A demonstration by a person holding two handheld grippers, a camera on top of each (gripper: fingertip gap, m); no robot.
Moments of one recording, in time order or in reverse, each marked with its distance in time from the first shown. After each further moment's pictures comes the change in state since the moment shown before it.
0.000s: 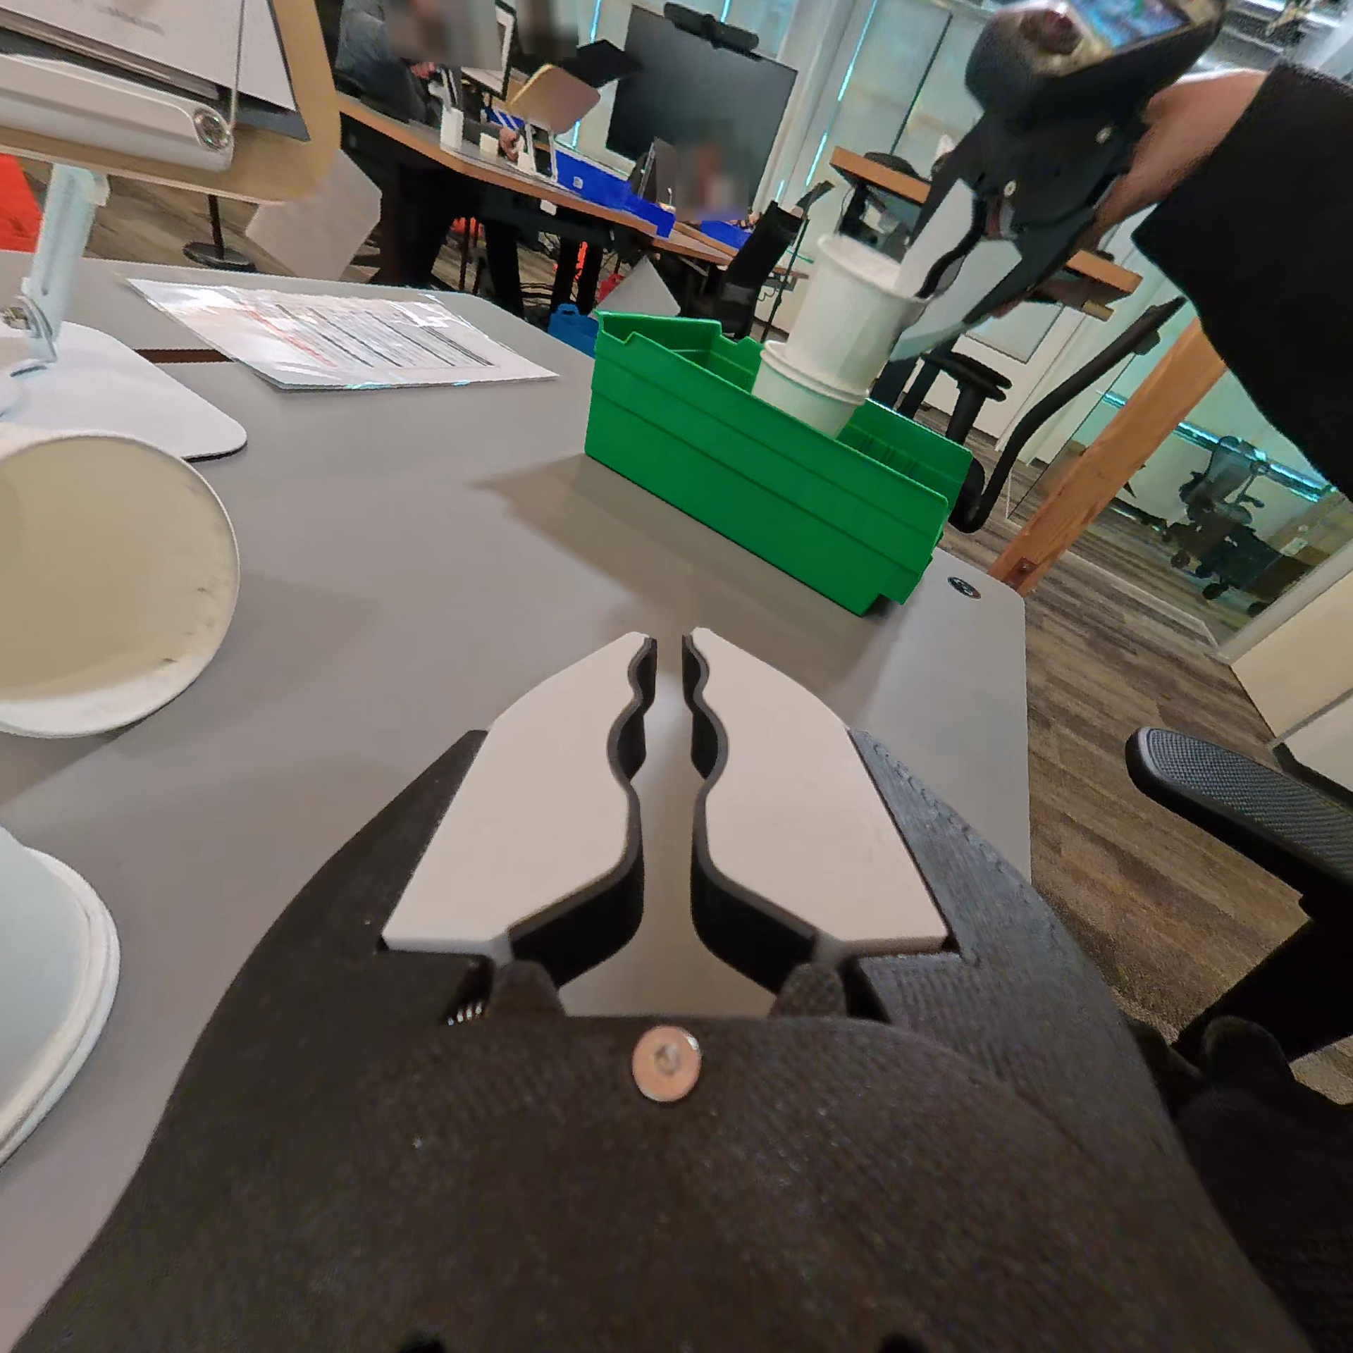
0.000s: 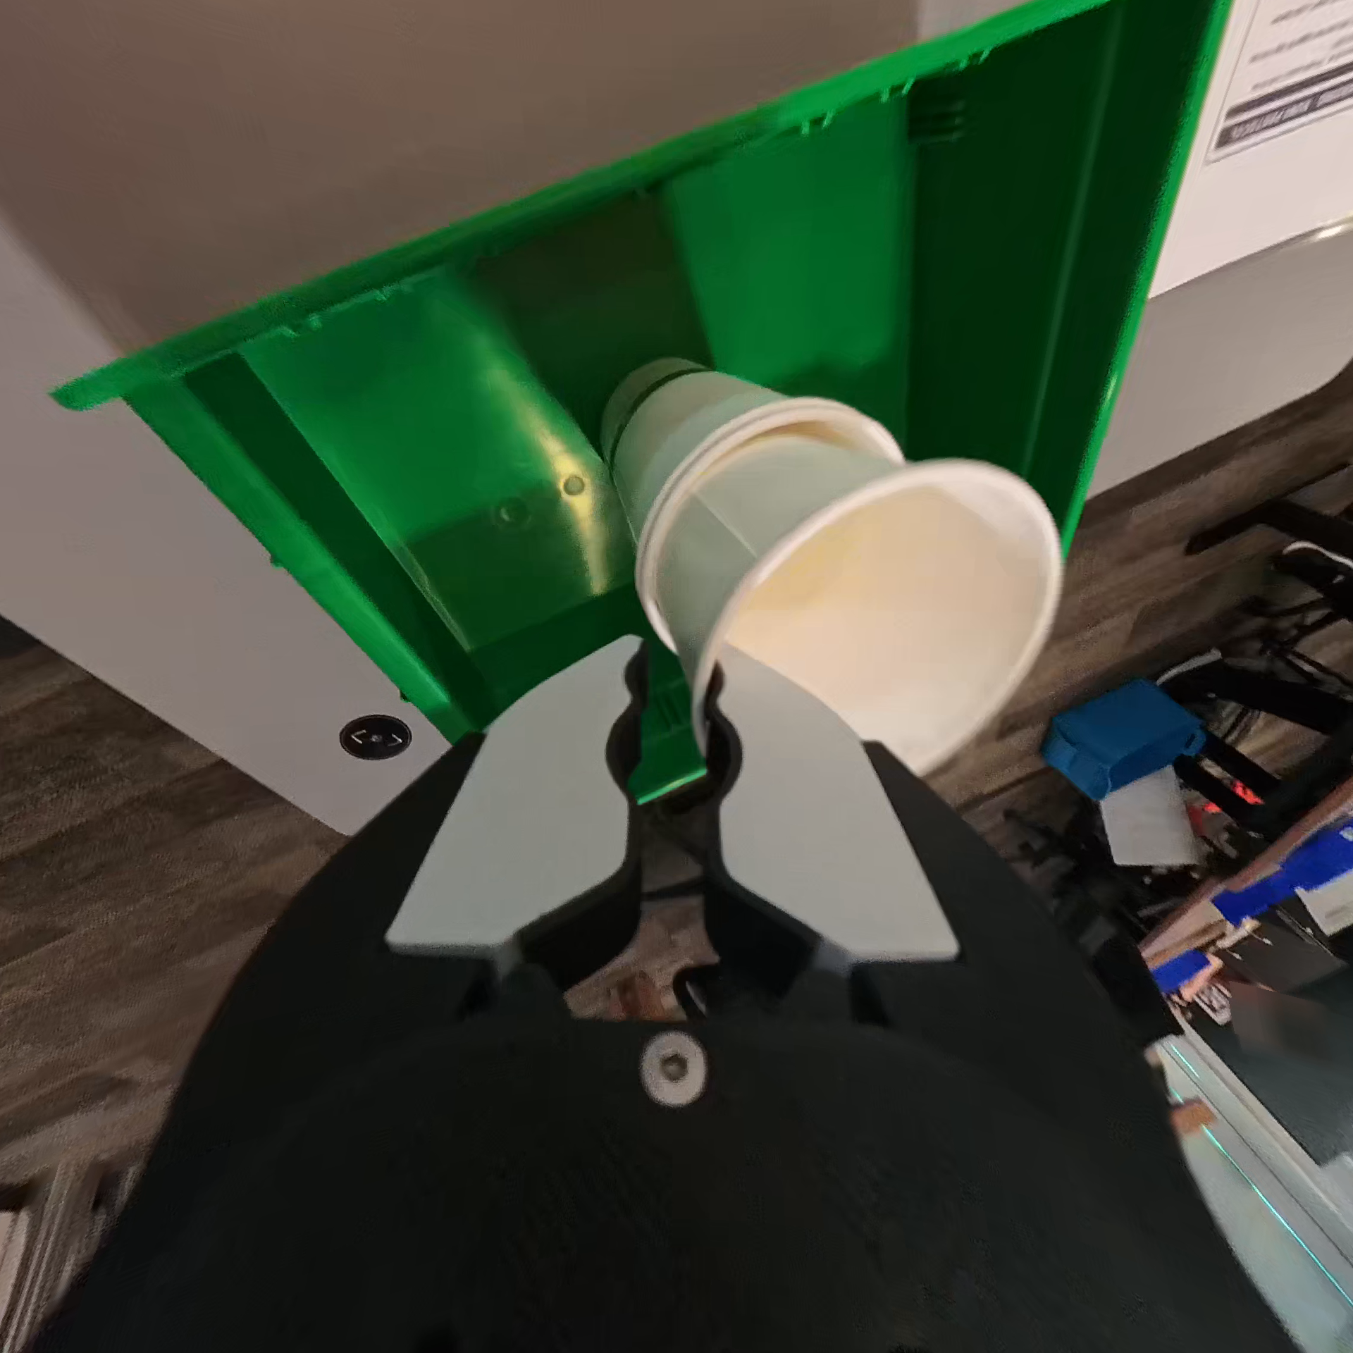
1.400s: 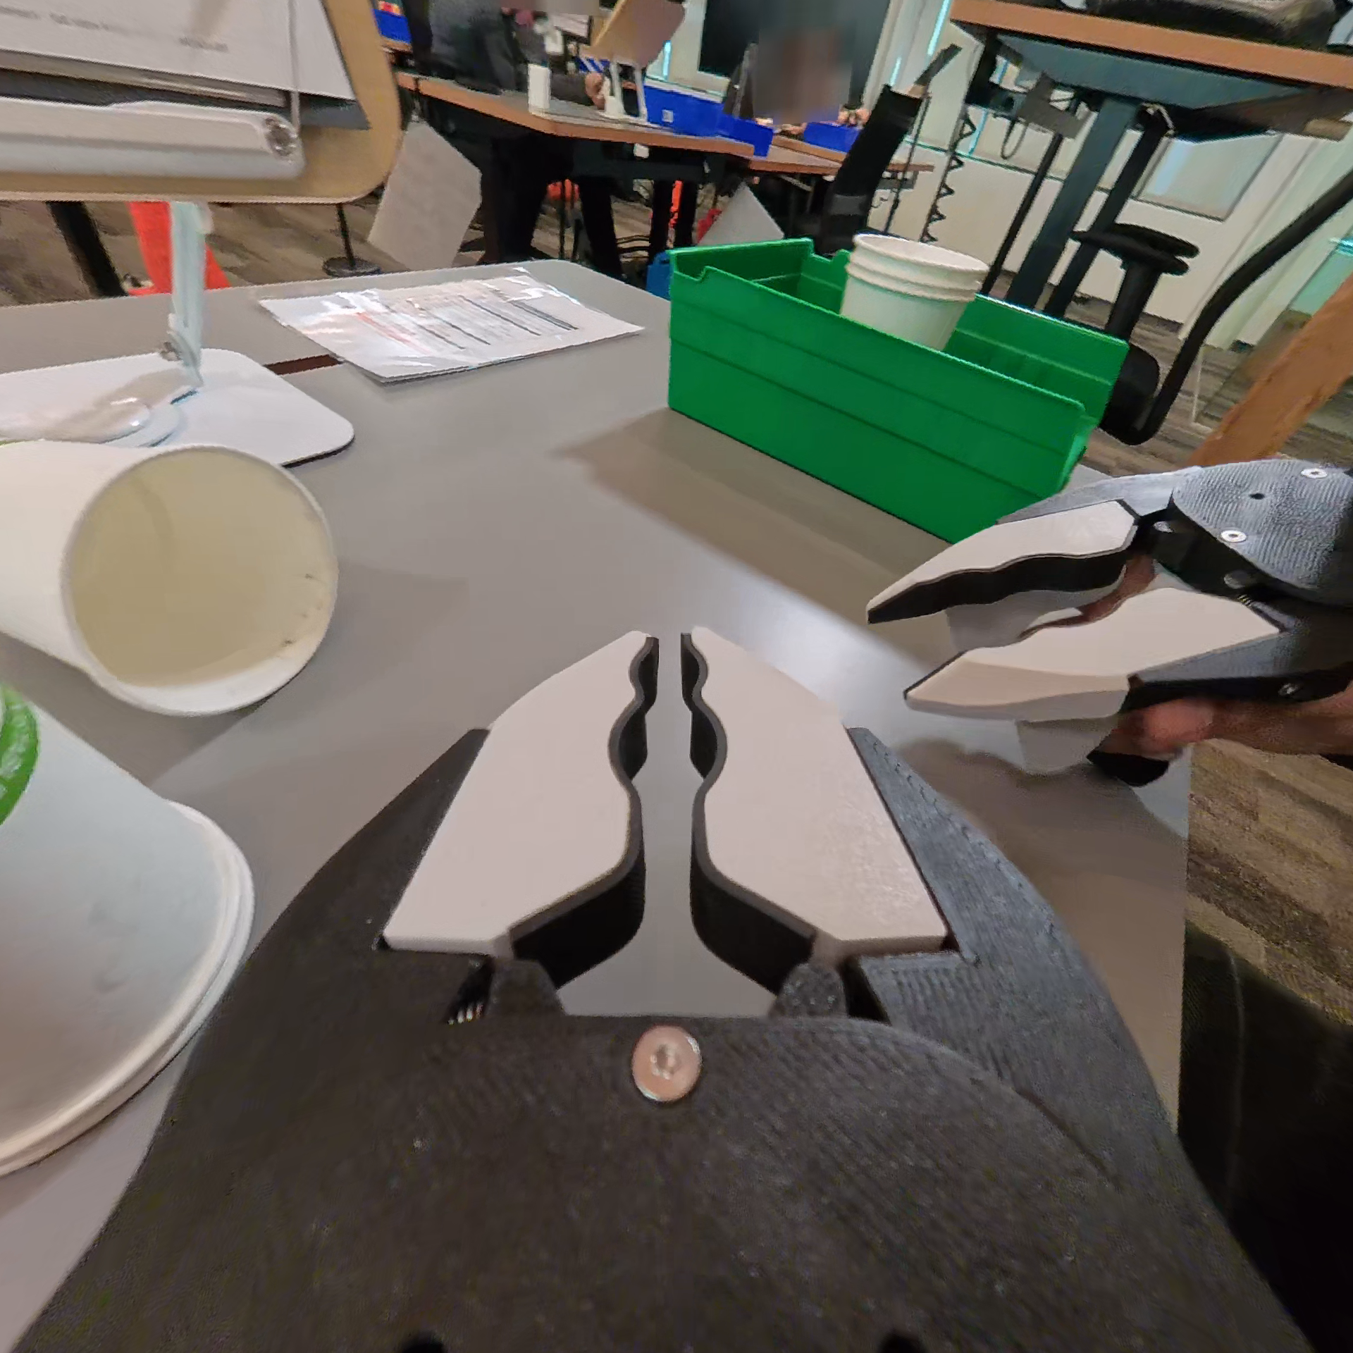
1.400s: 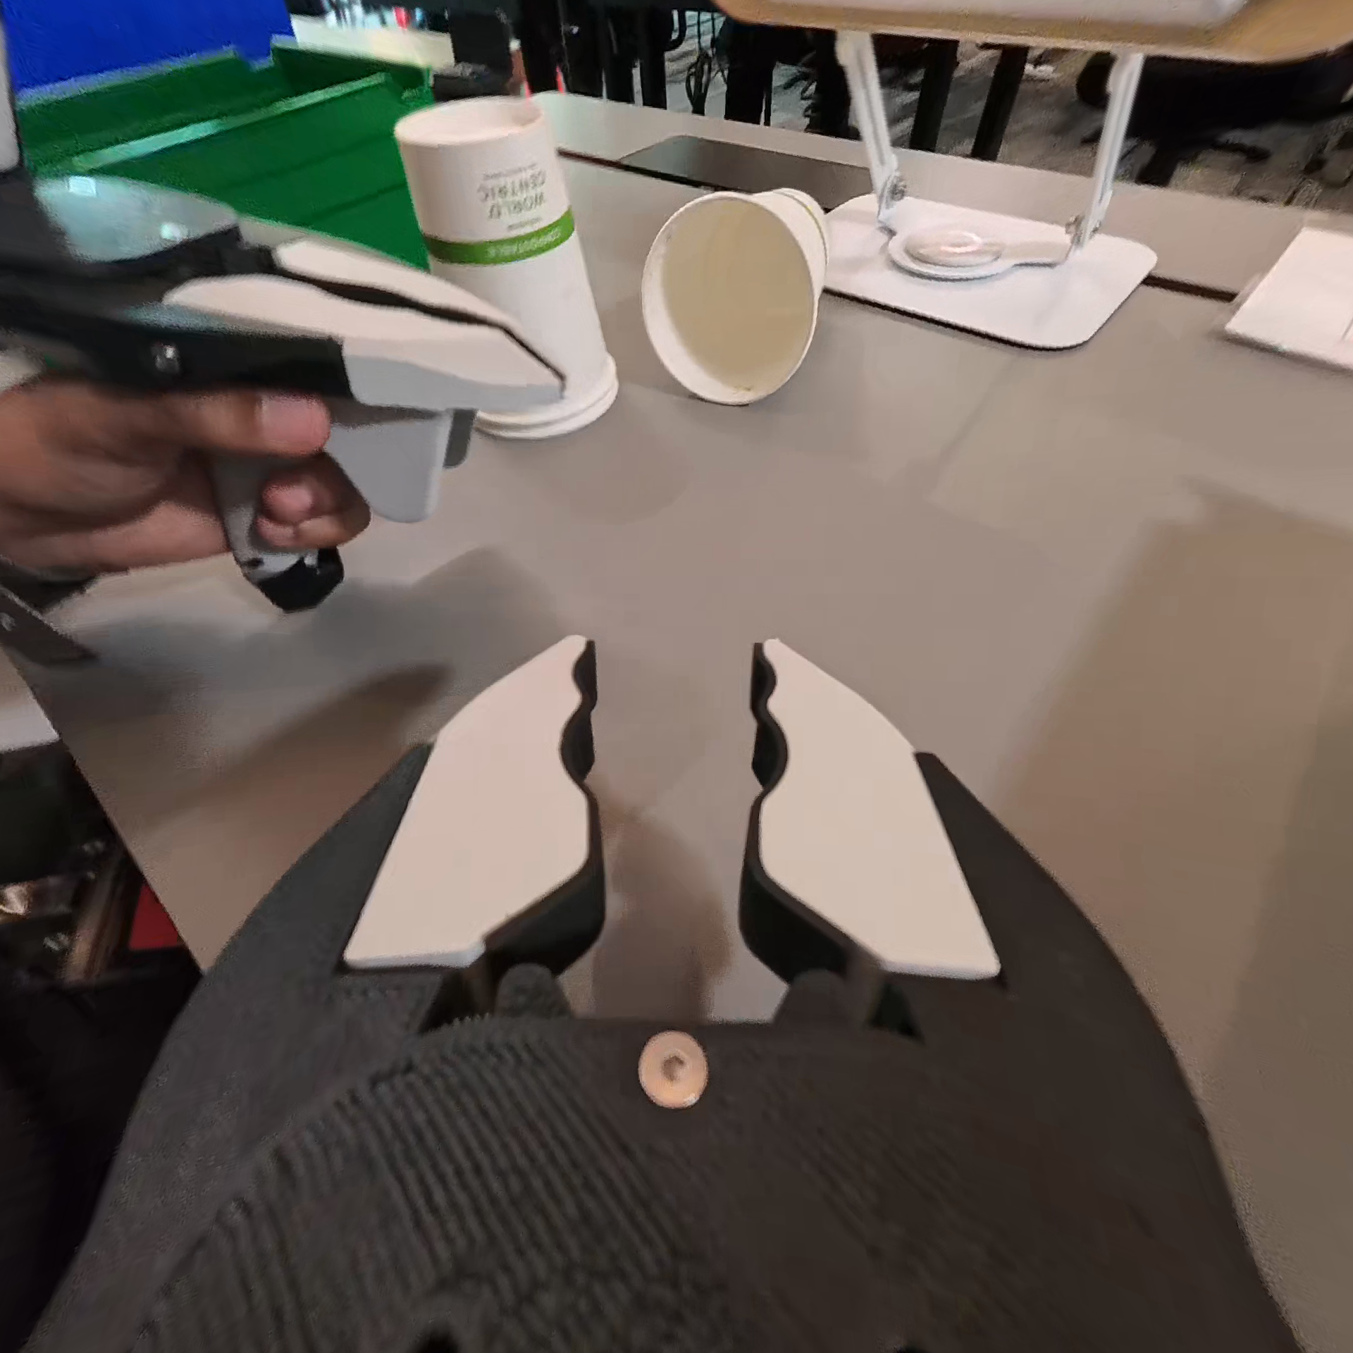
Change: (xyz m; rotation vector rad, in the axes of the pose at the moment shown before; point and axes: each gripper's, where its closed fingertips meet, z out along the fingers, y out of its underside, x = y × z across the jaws) left arm -0.012 0.012 0.001 -0.073 -0.154 0.150; right arm -0.175 -0.265 -0.019 1.184 -0.059 0.738
